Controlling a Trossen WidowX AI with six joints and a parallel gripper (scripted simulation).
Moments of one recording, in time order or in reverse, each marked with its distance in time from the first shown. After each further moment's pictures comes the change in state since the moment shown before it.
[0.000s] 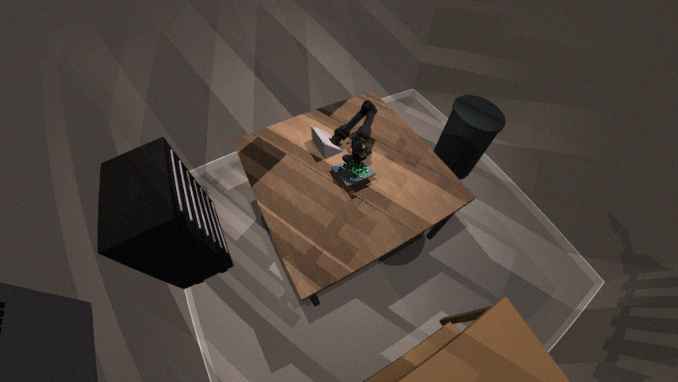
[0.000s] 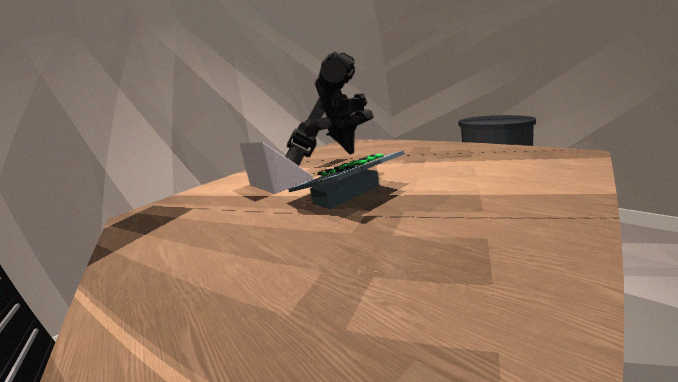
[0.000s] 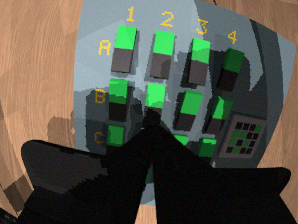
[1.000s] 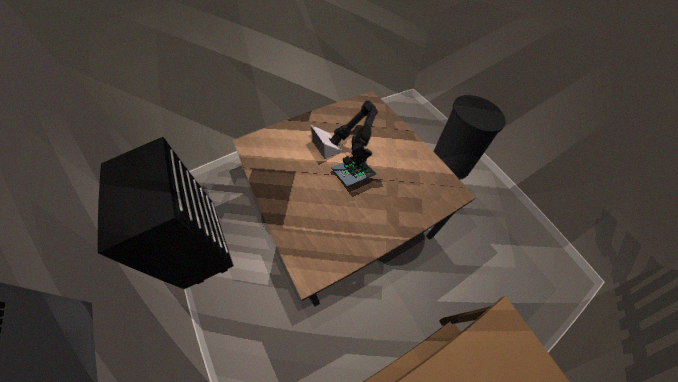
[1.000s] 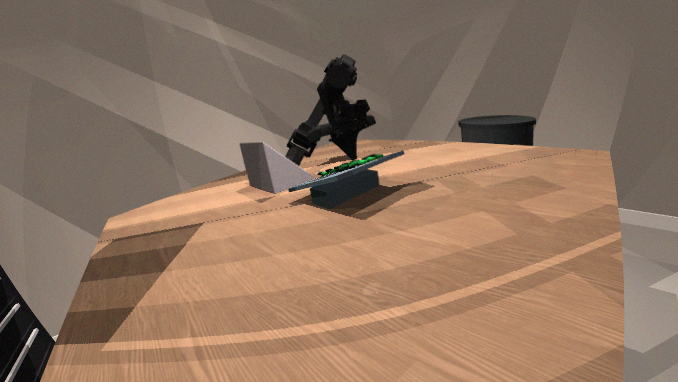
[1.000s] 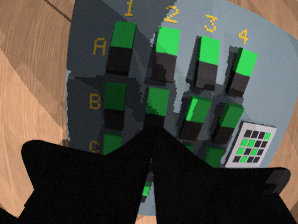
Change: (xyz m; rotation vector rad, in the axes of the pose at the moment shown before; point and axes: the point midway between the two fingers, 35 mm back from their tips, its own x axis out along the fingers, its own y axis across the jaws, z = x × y) arm 0.016 0.001 0.000 -0.003 -0.003 -0.001
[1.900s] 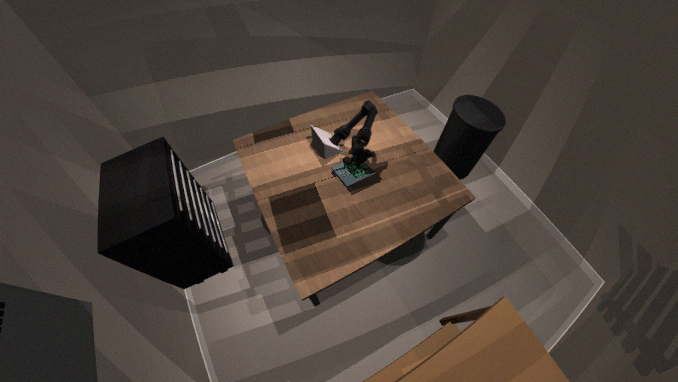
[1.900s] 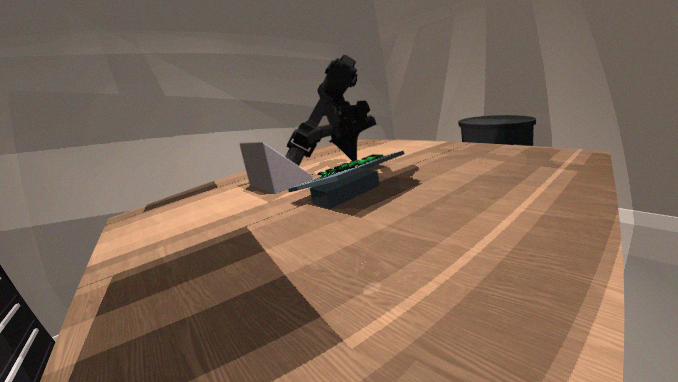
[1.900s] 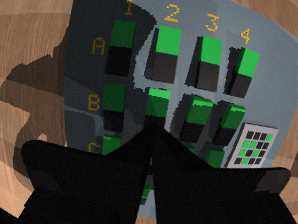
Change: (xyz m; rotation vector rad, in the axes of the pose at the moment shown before) arm 0.003 0.000 0.000 0.000 -0.001 0.000
